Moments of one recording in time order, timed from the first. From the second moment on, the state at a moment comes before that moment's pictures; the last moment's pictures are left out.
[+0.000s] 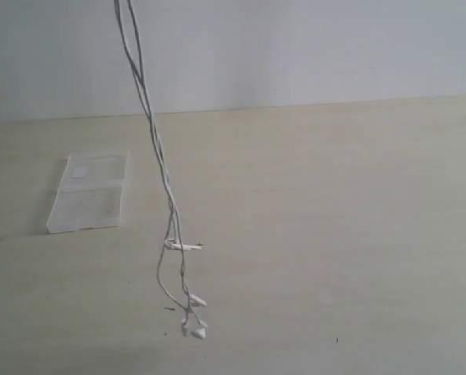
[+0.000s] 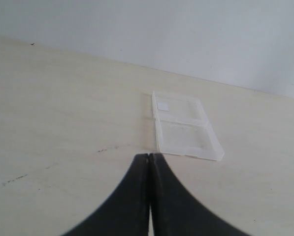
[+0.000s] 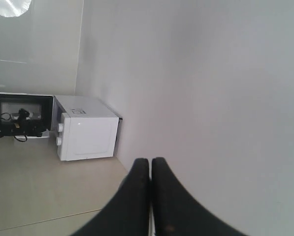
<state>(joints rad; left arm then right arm) 0.20 0.01 0.00 -0.17 0.31 -0.09 0.78 1.36 -1.91 0.61 0.66 -0.66</state>
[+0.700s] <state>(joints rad) 0.20 0.01 0.00 -0.88 0.14 -0.12 0.78 1.36 -1.91 0.61 0.65 -0.66</state>
